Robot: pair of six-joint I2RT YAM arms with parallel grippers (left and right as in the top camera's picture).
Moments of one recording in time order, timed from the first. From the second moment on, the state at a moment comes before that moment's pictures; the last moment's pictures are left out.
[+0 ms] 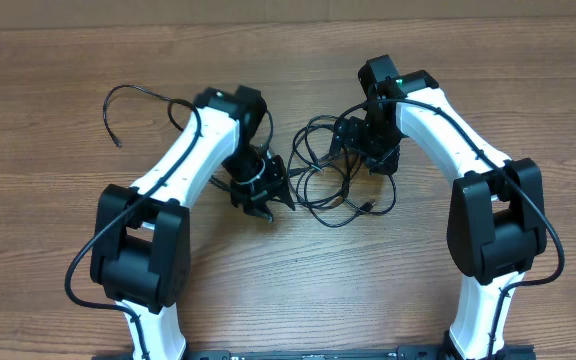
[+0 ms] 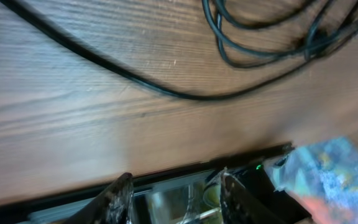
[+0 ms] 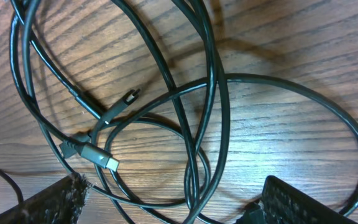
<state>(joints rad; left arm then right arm) -0.35 1.98 1.52 -1.32 0.58 -0.56 0.30 2.09 1.64 -1.06 -0.27 0.60</state>
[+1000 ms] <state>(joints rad) -0.36 1.98 1.41 -0.87 0.43 -0.76 0.30 2.09 1.64 -1.11 -0.26 0.57</state>
